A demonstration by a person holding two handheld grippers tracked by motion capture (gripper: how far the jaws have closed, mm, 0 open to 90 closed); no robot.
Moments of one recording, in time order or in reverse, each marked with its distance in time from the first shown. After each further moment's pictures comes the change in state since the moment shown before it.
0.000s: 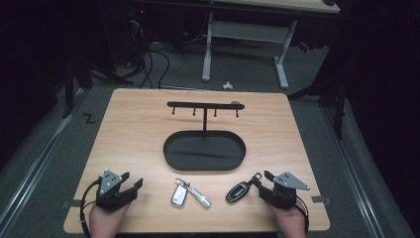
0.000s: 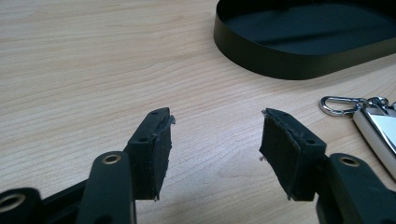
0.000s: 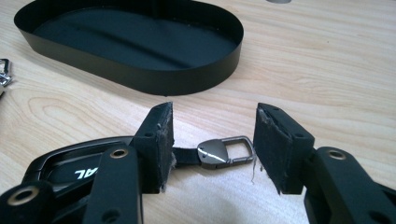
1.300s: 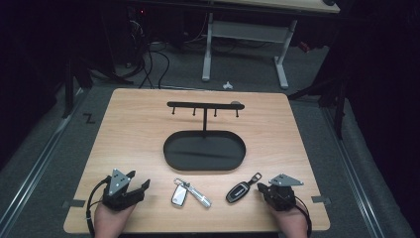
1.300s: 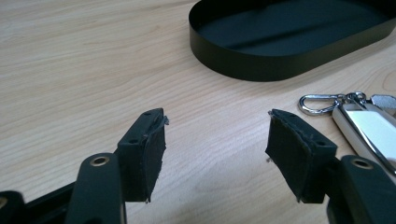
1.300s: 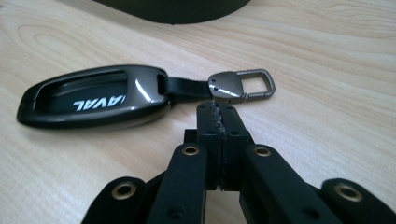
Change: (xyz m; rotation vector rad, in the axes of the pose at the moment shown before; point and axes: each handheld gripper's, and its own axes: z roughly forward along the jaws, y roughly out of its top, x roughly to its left) left arm -0.016 0.004 0.002 0.001 -0.021 0.102; right arm -0.002 -0.006 0.007 0.243 0.044 -0.013
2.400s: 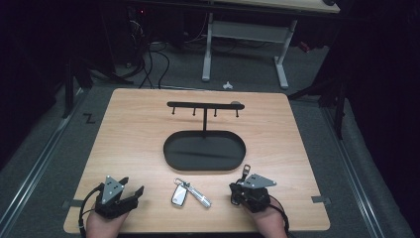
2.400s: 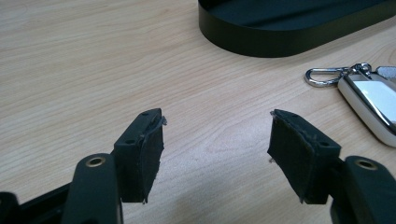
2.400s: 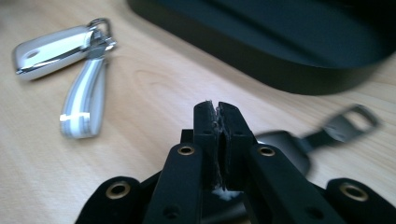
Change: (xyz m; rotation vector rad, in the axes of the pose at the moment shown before) left arm 0.004 -0.016 -0.015 0.019 0.021 0.006; right arm 0.071 0.030 0.018 -0.063 0.158 -0.146
